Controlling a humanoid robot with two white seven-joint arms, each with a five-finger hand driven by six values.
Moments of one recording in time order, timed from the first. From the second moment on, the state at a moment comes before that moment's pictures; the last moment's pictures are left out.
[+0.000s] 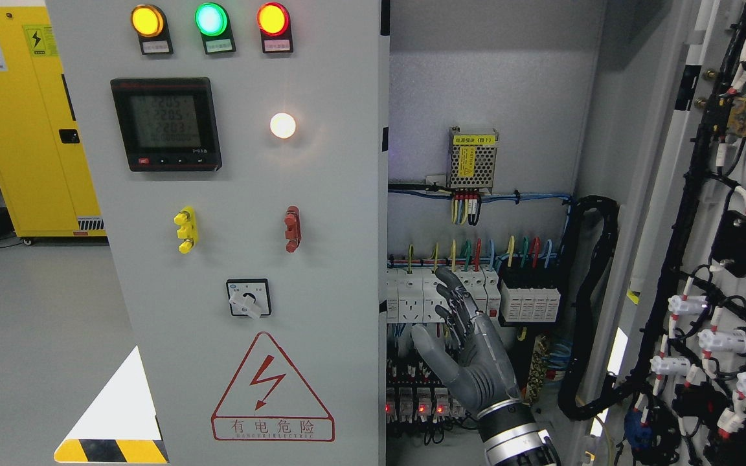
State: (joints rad) left arm 0.00 0.00 -0.15 0.00 0.32 -0.13 -0.25; right arm -0.45 0.04 0.25 -1.67 -0.13 0.08 0.03
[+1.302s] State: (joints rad) left arm 0.00 0.00 -0.15 0.00 0.32 -0.12 -0.24; right arm -0.62 0.05 0.25 -1.58 -0.21 0.21 0.15
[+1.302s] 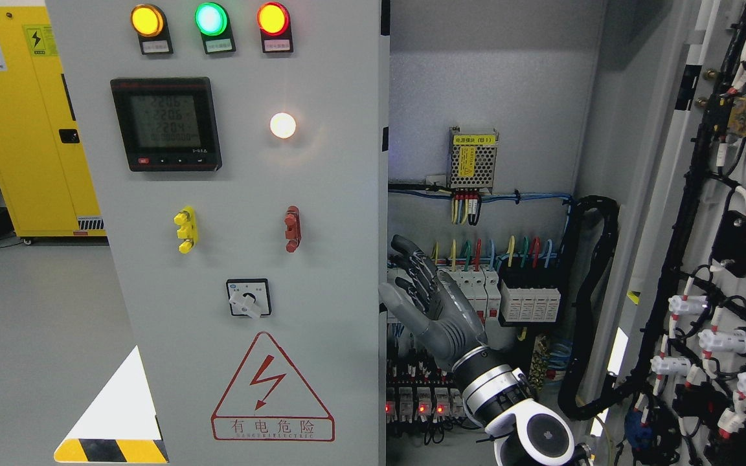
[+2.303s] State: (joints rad) left arm 0.00 0.00 -0.15 0.00 0.32 -0.12 -0.25; right arm -0.68 0.06 0.21 -1.50 -0.25 0.21 0.29
